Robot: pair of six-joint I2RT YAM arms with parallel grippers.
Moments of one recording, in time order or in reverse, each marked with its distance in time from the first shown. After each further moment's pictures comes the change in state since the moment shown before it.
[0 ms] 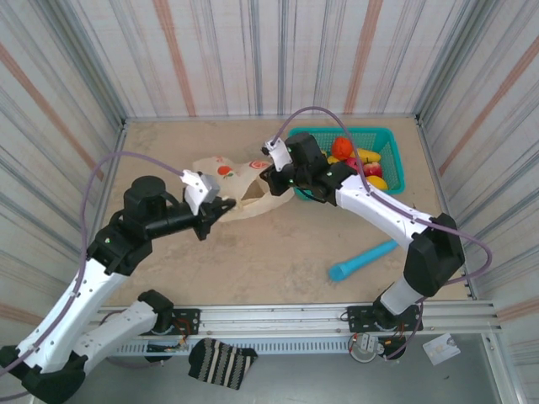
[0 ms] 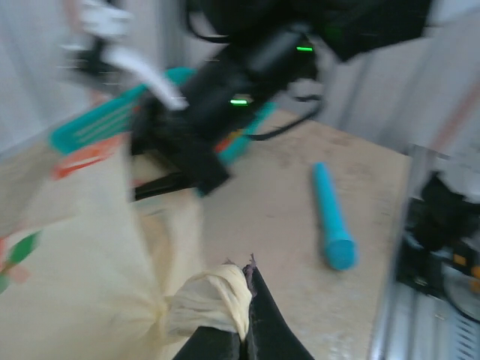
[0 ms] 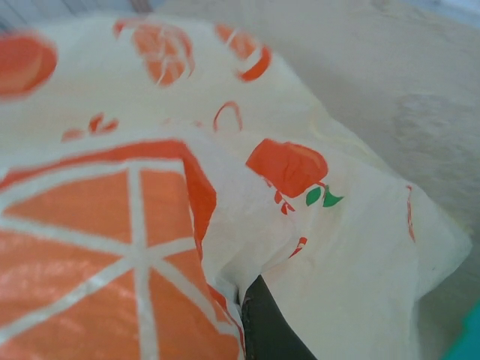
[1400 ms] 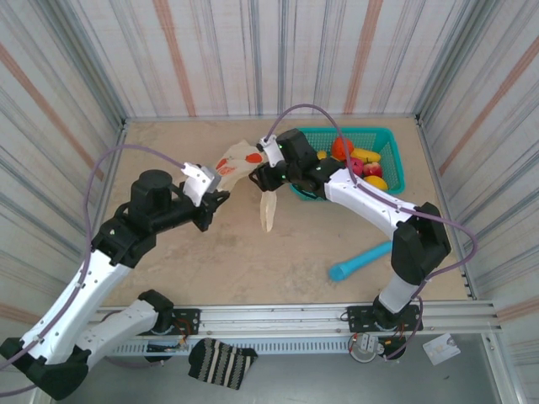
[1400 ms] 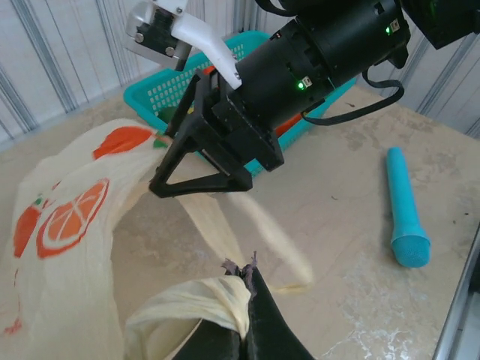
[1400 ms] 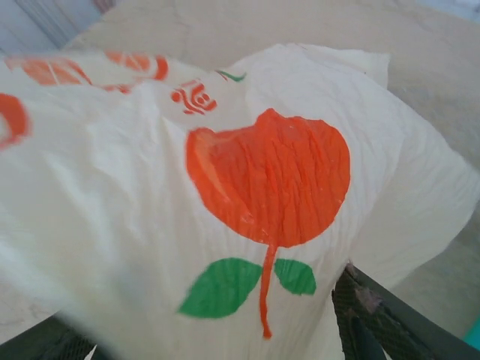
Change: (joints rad) left arm 0.040 0.046 0.033 -0.059 -0.219 -0.021; right arm 0.009 0.098 0.063 0.007 0.090 -0.003
